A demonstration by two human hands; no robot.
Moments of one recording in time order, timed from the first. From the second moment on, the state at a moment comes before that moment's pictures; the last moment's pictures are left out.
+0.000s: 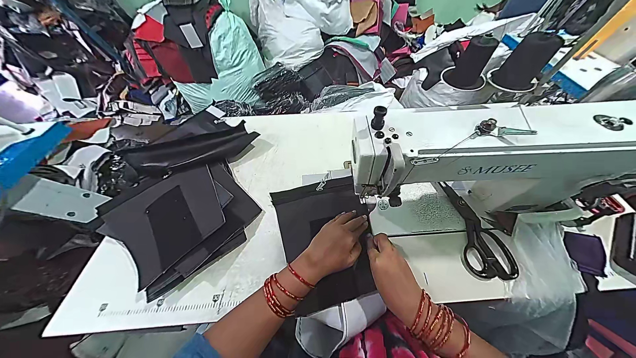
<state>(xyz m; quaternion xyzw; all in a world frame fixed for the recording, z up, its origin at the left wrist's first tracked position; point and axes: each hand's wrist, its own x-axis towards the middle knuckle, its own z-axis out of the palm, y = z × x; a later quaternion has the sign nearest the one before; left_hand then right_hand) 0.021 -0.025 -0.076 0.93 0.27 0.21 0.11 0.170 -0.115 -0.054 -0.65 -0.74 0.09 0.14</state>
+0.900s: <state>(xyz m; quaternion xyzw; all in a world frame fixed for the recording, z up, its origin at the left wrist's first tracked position) 0.025 0.026 -0.063 0.92 0.31 0.15 0.19 0.175 -0.039 -0.033 -0.69 -0.69 0.23 0.05</state>
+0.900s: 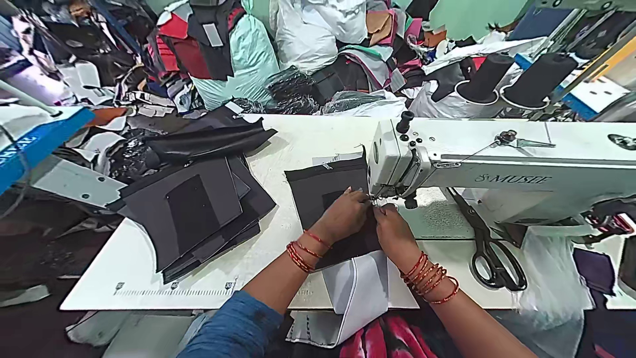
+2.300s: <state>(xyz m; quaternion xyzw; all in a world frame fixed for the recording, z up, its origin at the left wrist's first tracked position) -0.054 -0.186 -0.026 0.63 0.72 -0.03 0.28 0.208 -0.217 -0.111 -0.52 -0.54 0.59 0.29</state>
